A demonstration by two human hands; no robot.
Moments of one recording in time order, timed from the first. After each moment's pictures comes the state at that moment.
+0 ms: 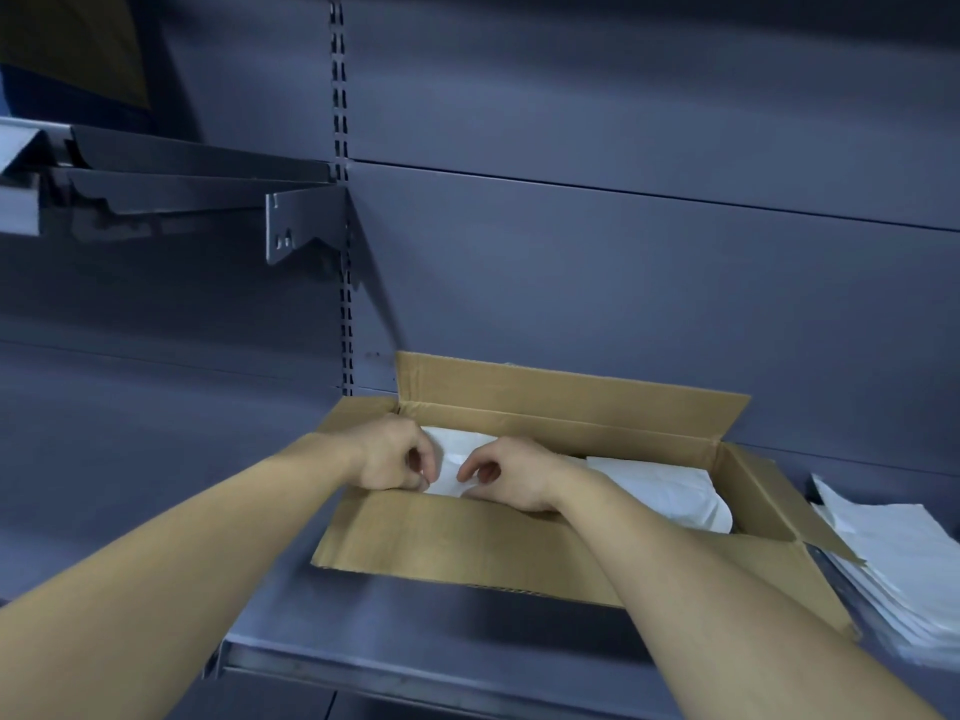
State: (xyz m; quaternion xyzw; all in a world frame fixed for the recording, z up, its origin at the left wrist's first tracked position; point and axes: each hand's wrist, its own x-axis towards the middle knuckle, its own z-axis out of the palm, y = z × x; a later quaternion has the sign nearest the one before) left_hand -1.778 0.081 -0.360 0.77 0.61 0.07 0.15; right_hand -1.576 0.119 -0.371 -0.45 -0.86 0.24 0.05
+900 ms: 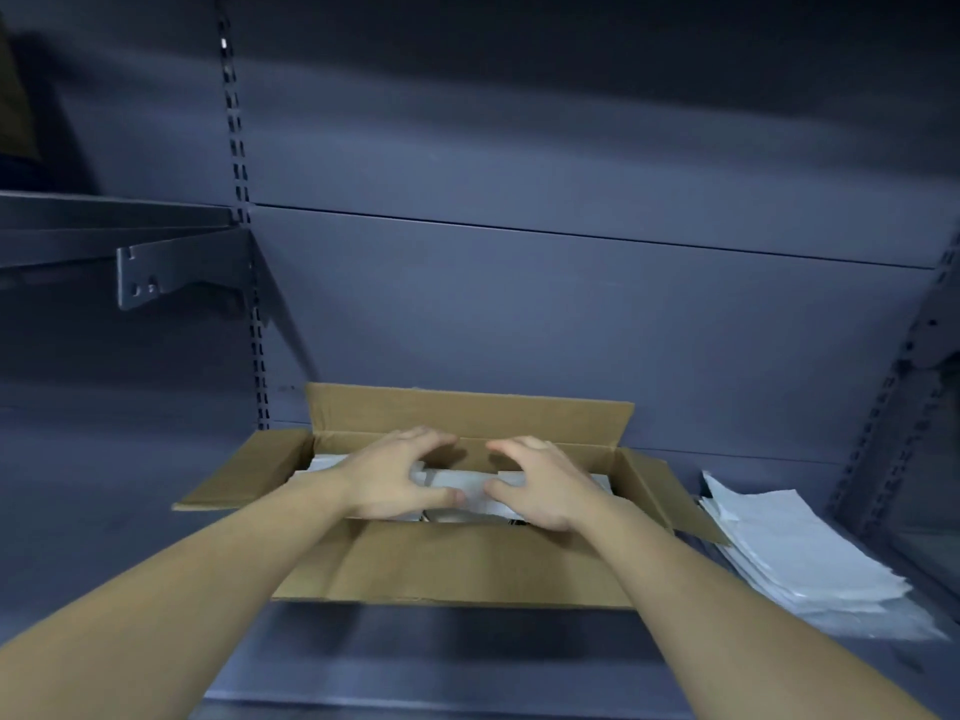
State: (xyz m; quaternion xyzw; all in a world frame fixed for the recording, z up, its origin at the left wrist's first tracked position) left_hand -1.681 0.084 -0.351 0.81 0.55 0.16 0.11; right_hand -1.451 0.102 -0.352 -0.52 -0.83 0.11 0.15
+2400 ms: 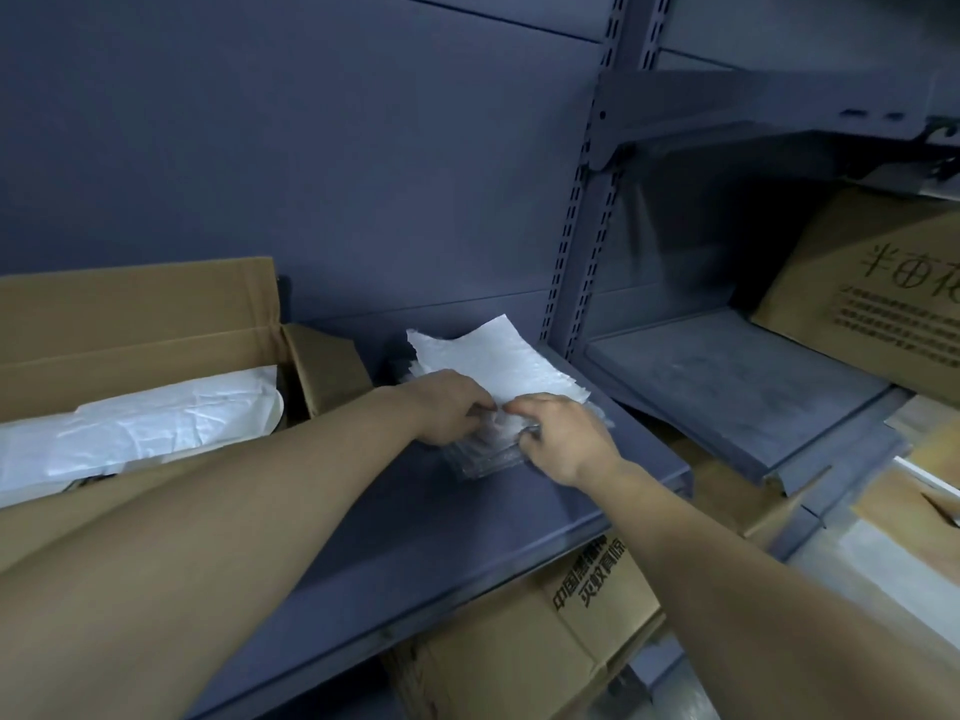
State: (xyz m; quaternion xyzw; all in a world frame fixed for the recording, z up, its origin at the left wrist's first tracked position) left_hand -1.279 0.162 -0.421 0.94 0.31 -0.01 0.14; right_hand -1.118 0.068 -0.453 -0.74 -0.66 0.05 0.14
